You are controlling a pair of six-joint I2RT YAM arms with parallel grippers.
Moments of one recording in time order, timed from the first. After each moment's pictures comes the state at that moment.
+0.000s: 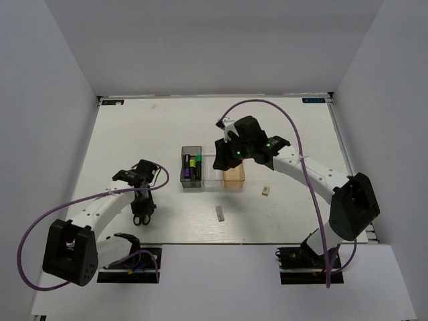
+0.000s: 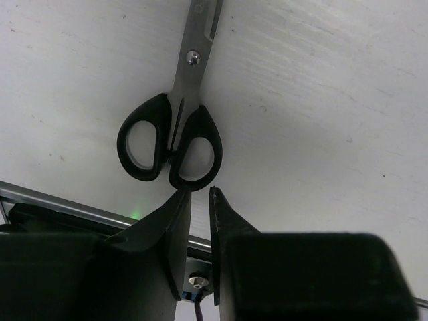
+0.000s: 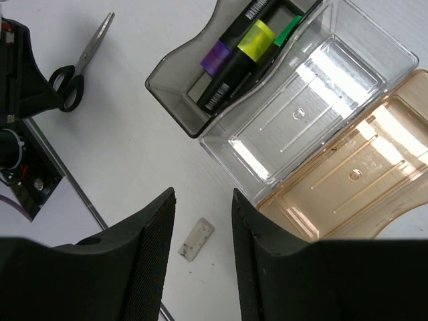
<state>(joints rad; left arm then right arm) -0.32 1.14 0.66 -0.96 -0.20 -0.60 0.74 1.56 1.24 -0.41 -0.35 0.19</state>
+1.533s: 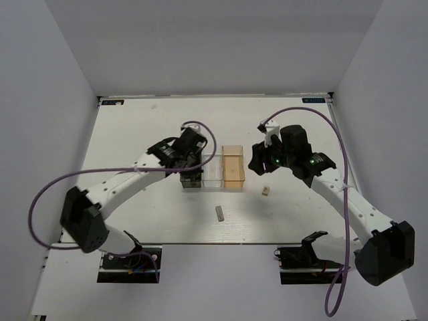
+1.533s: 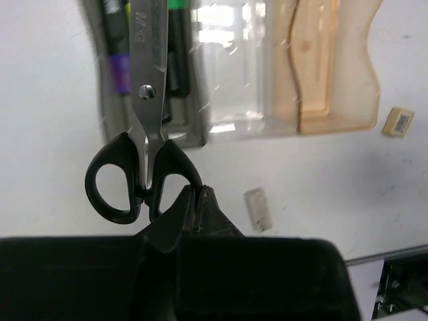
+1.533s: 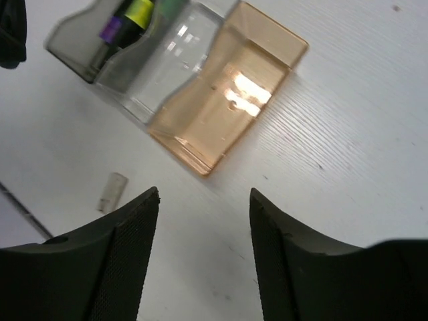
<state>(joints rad) -0.74 1.38 1.18 -0.77 -0.22 -0.65 0.48 1.15 0.97 -0.46 -0.34 0.02</state>
